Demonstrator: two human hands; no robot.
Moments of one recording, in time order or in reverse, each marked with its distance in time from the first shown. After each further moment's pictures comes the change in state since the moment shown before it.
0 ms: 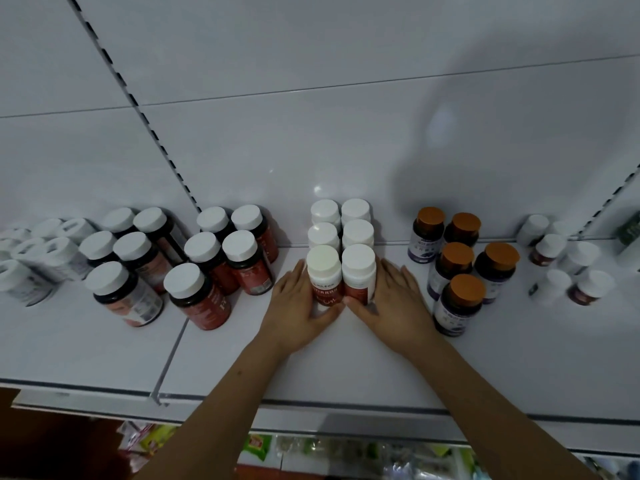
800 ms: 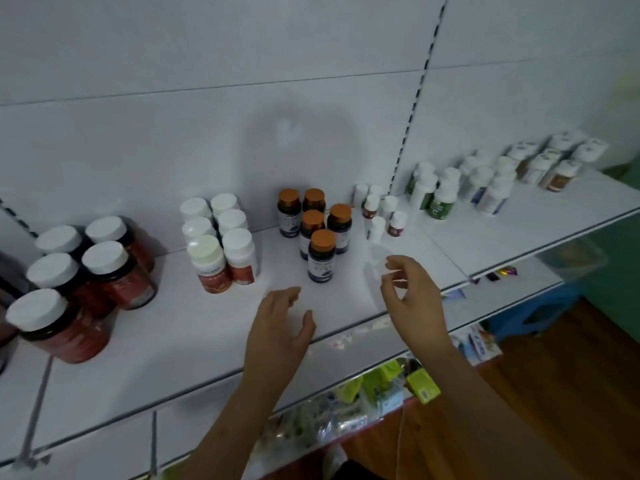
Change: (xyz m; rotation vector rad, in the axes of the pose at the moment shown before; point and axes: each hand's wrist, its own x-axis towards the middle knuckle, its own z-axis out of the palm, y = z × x) left_hand -0.078 0.146 0.009 -0.551 0.135 0.104; right_hand -0.194 0.027 -0.103 0.344 0.625 0.520
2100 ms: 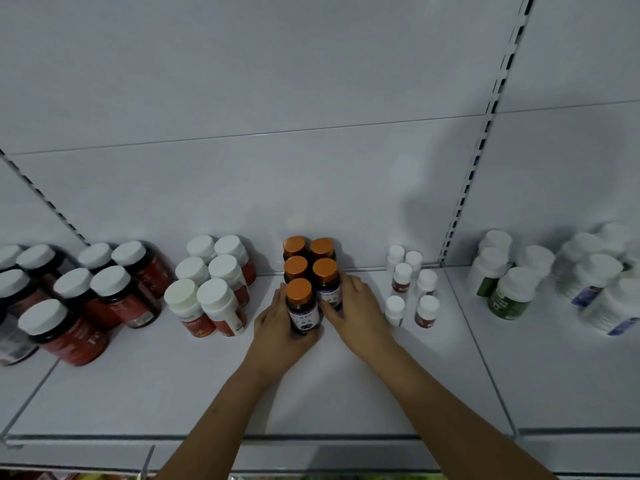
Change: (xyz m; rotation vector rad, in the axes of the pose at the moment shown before) left_hand 0.122 -0.006 0.071 0.197 -0.005 -0.211; right_hand 0.172 0.047 0.117 -0.017 -0.479 -0.421
